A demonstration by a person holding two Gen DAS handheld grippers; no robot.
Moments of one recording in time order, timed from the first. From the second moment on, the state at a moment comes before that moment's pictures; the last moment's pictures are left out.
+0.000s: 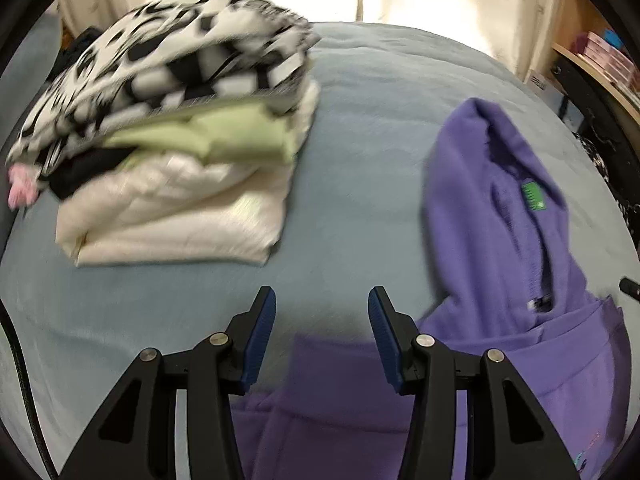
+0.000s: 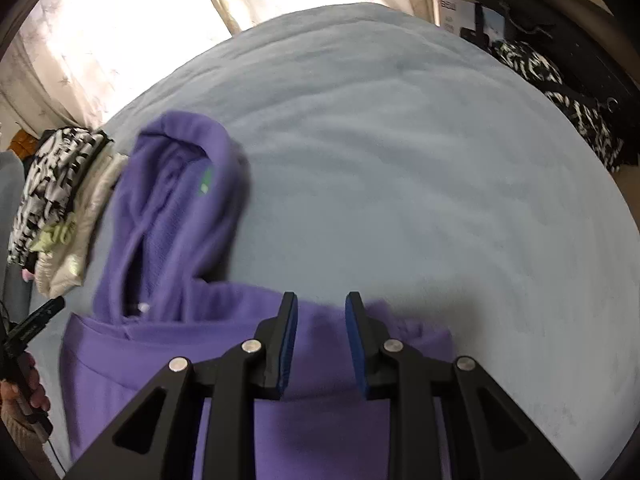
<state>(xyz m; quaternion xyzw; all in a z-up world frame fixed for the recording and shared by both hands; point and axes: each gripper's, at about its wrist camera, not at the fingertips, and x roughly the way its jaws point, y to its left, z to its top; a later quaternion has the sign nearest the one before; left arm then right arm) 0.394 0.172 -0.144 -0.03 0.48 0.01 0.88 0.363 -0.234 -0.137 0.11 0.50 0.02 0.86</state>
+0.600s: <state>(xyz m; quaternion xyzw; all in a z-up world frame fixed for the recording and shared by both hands) 0.475 0.101 -0.140 -0.01 0.49 -0.04 0.87 0.441 -0.188 -0.110 0.13 0.48 0.08 0.86</state>
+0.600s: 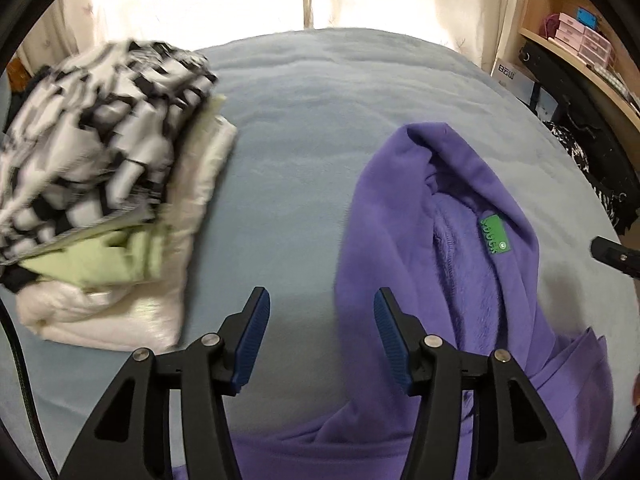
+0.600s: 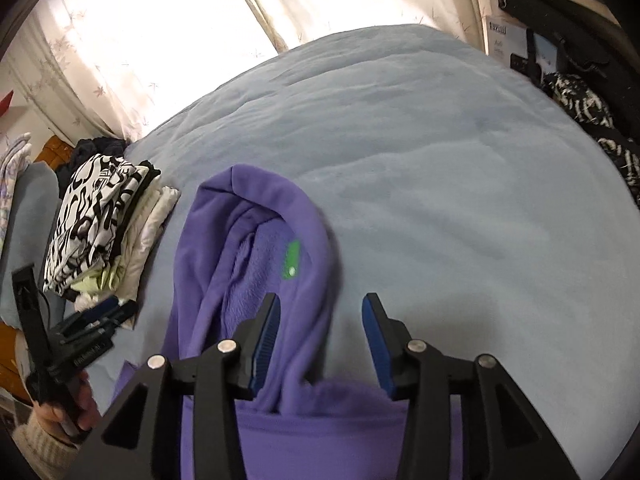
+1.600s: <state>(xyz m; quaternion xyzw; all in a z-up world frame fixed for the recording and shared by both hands) 0.536 0.082 -0.206 -0.04 0.53 -0.04 0.85 0.524 -0.157 -0.175 0.13 0.50 0.10 0.85</state>
